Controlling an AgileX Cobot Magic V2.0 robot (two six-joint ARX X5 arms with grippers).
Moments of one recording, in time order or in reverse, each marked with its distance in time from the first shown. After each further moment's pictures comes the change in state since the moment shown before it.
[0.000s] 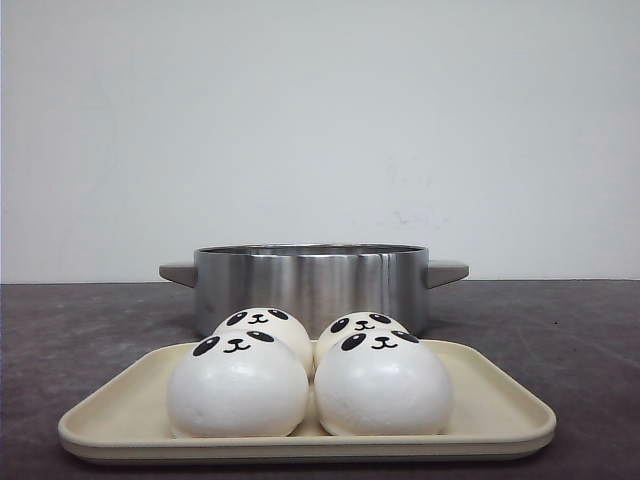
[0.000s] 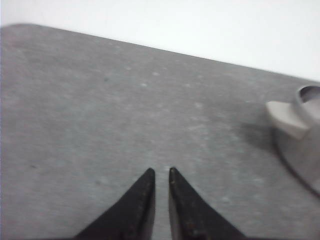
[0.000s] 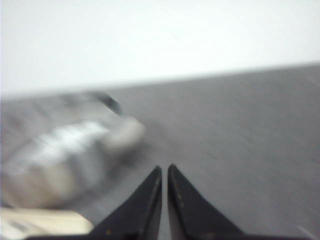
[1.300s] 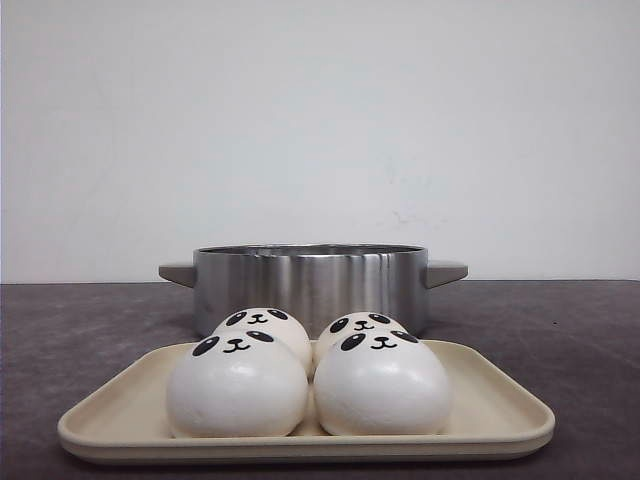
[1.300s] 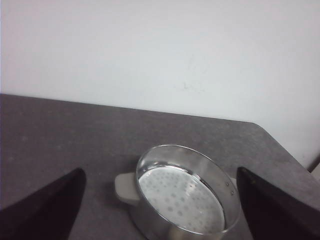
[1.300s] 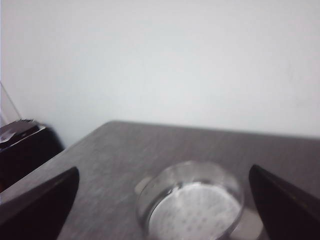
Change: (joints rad) left arm -0.045 0.513 0.872 -0.329 0.355 -0.046; right arm 0.060 0.625 0.948 -0.425 -0.307 0.020
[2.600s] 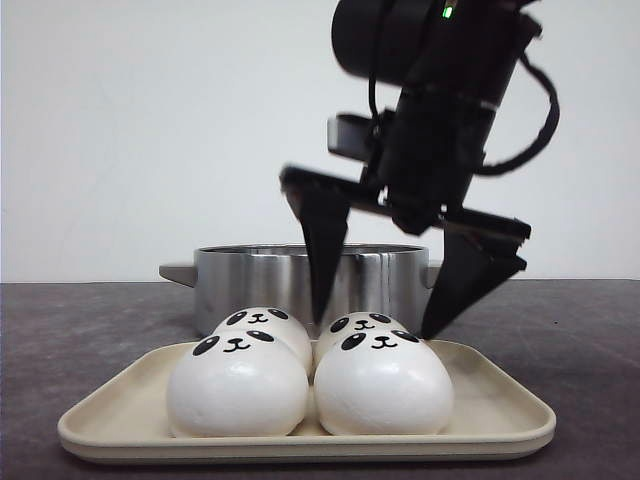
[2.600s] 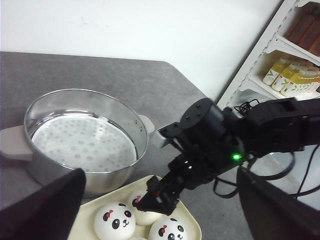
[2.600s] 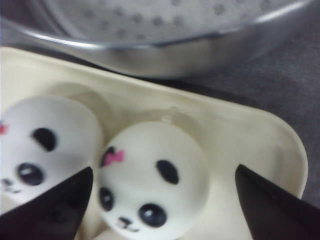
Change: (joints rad) left arm -0.400 0.000 0.000 -0.091 0.000 -0.037; right arm 0.523 1.044 0.098 -0.120 0.438 0.268
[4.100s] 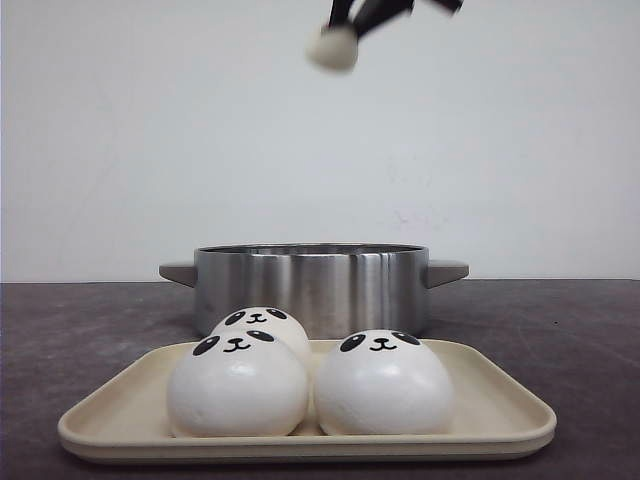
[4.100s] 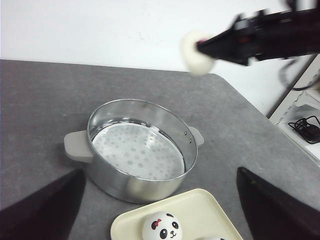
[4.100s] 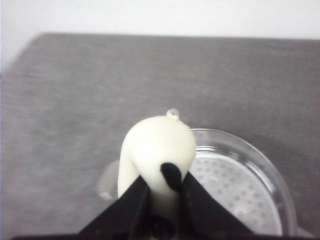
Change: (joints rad) left arm 0.000 0.000 0.000 -0.015 -0.206 0.024; right arm -0.167 0.077 0.703 -0.056 0.018 -0.175
